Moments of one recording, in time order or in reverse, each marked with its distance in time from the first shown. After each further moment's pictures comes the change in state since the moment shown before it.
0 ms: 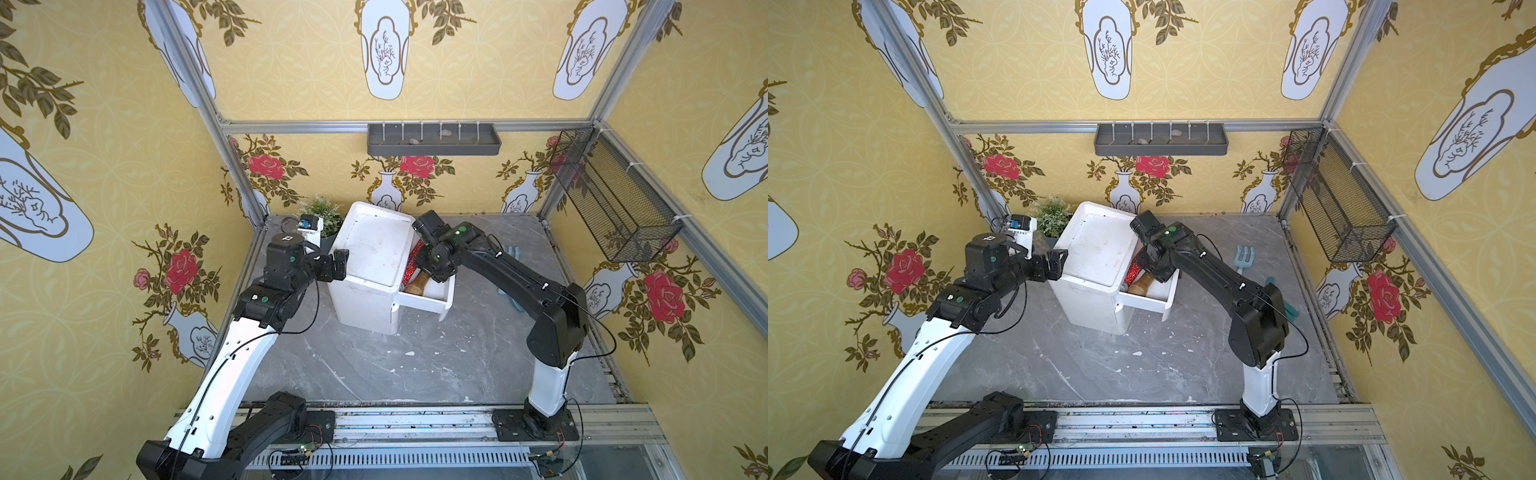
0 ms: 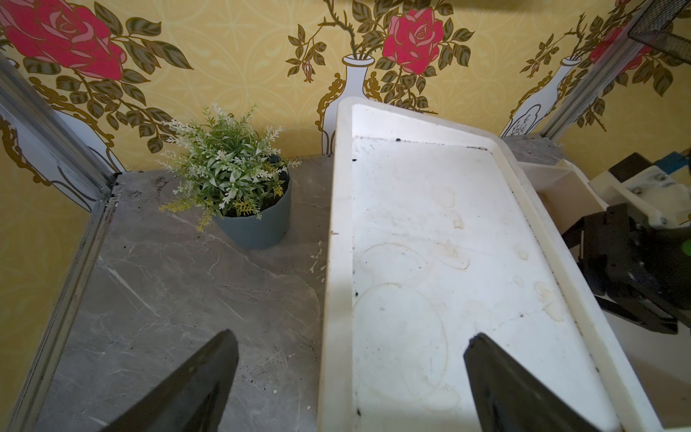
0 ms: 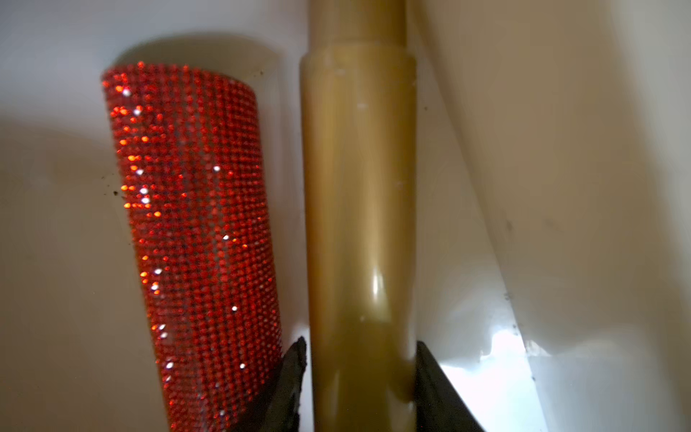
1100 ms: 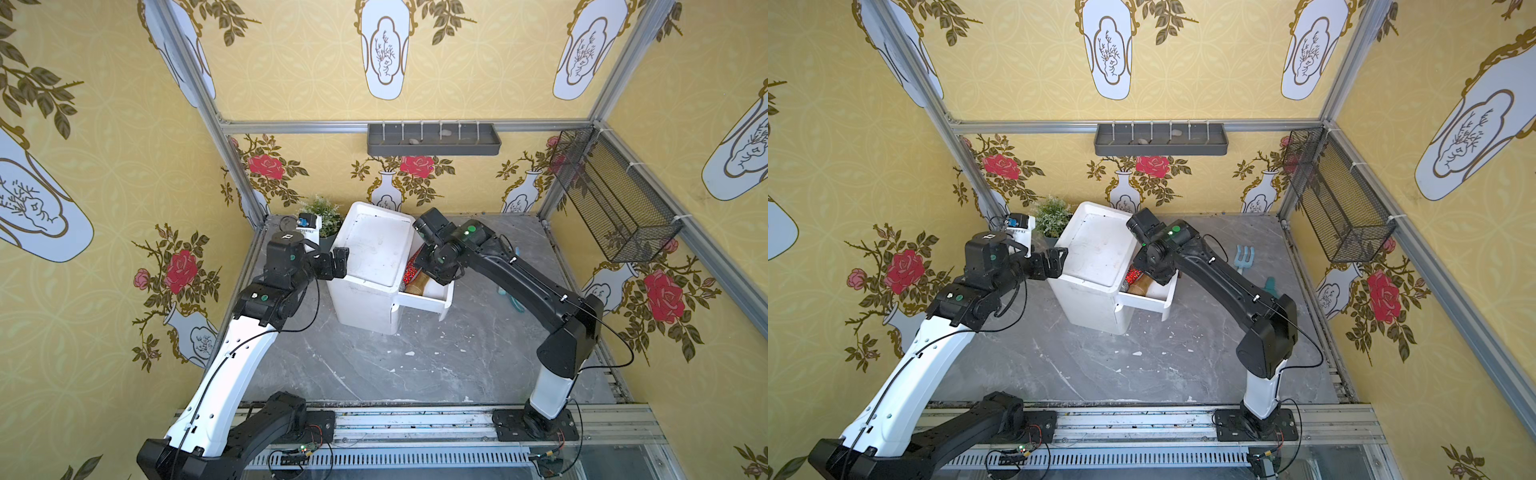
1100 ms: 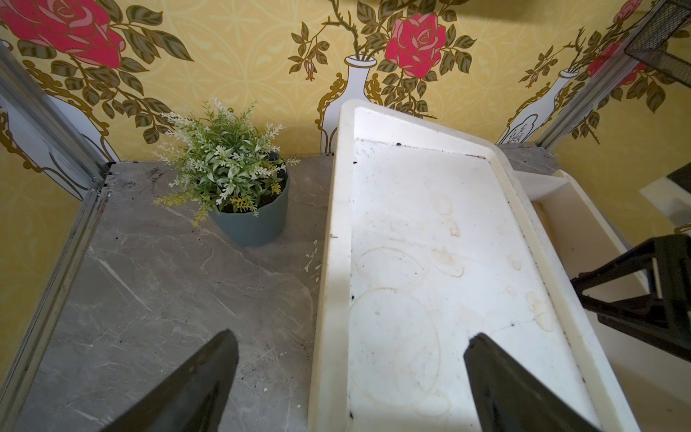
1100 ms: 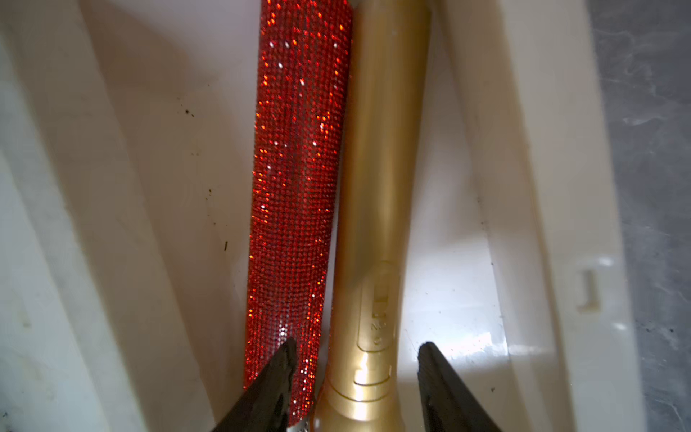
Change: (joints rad) left arm 0.000 0.006 0.012 -0.006 0.002 -0.051; right arm 0.059 -0.092 0.039 -0.116 -0.002 -0.036
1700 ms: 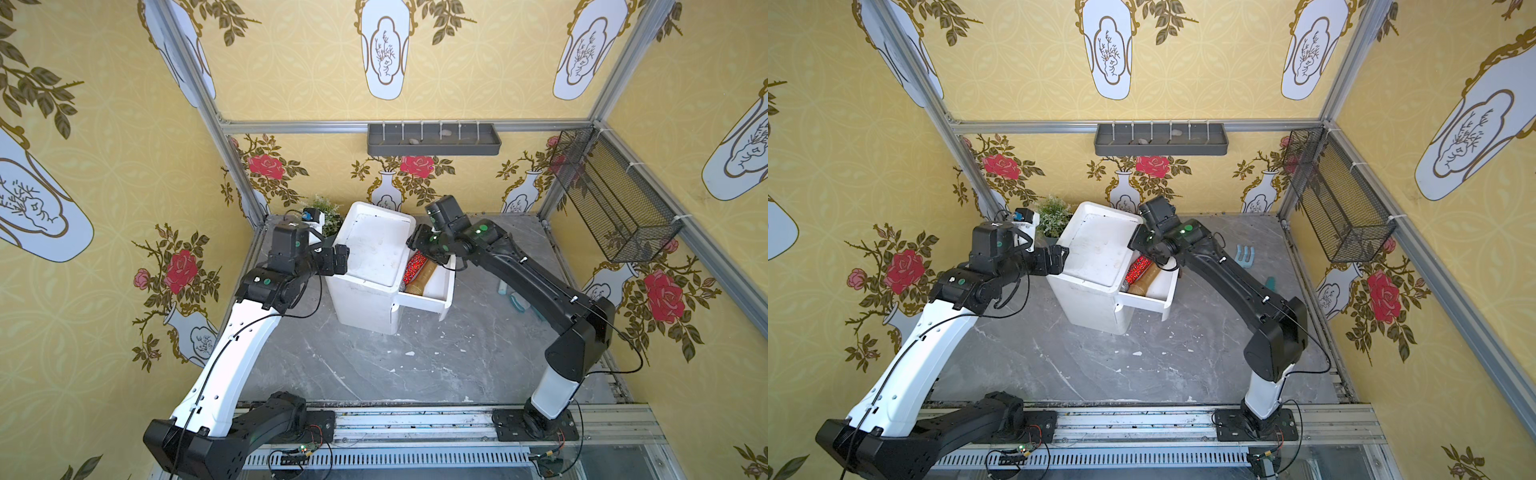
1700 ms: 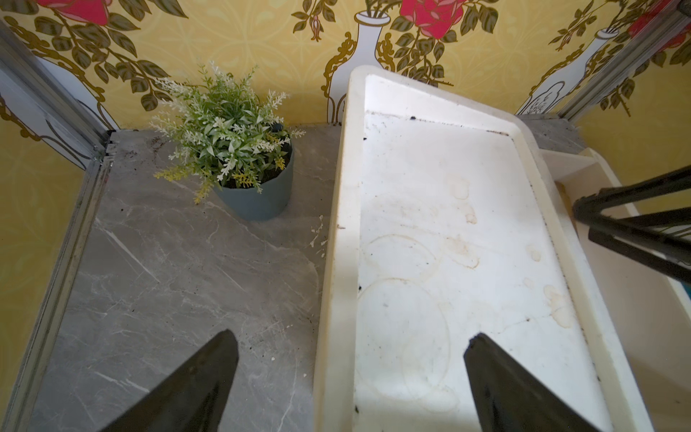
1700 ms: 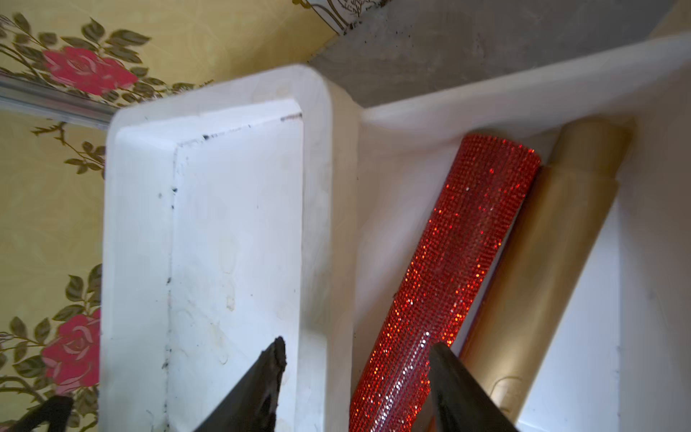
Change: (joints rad) left arm 0.000 0.090 0.116 -0.138 -0.016 -0.004; right arm -0.055 -0.029 -0.034 0.321 -0.097 -0.243
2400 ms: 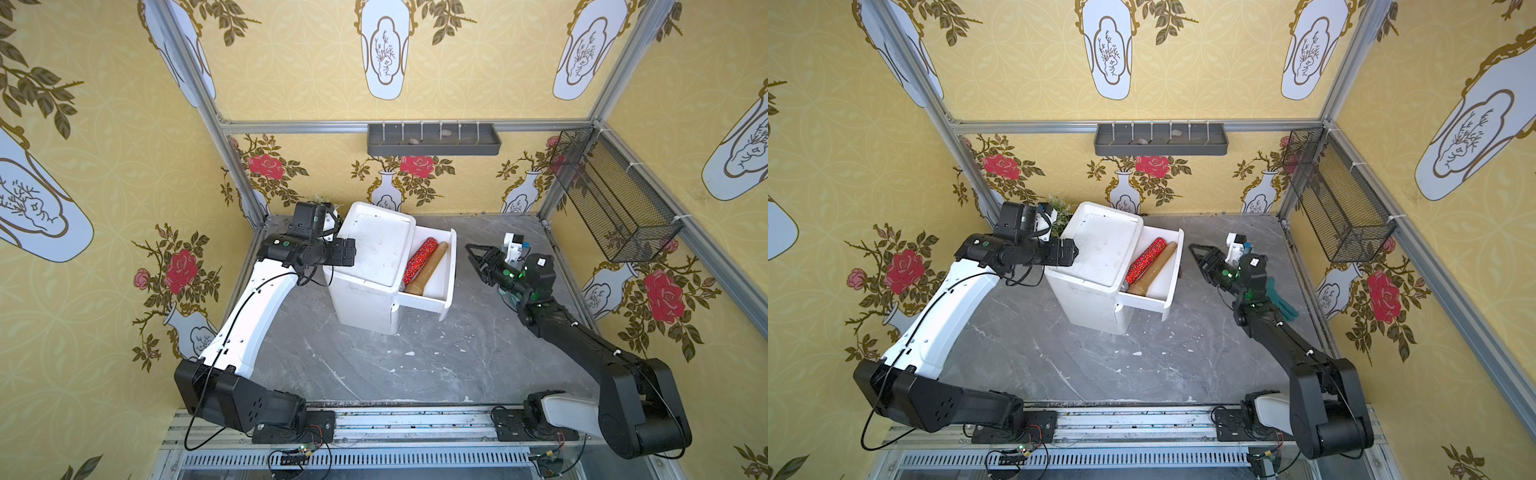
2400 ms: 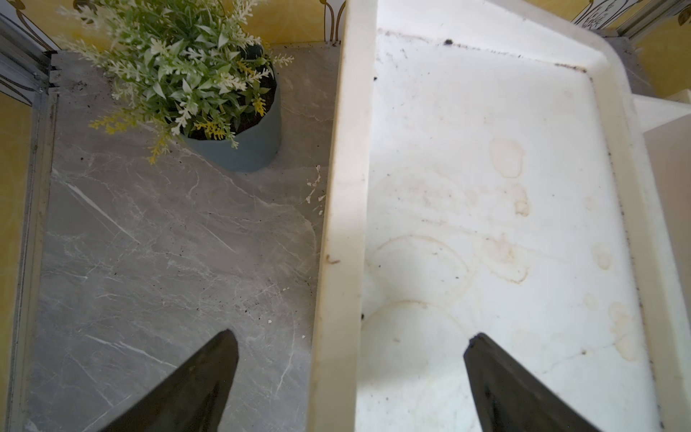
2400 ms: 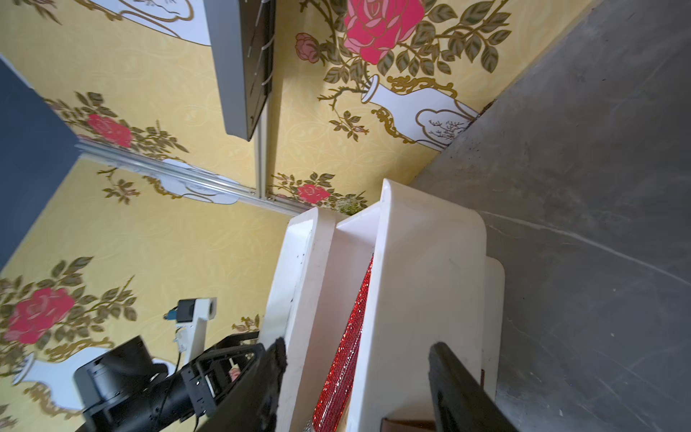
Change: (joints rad) left arm 0.000 0.282 0.253 -0.247 0.030 0.001; right arm -0.495 -0.520 -1.126 1.283 -0.522 0.149
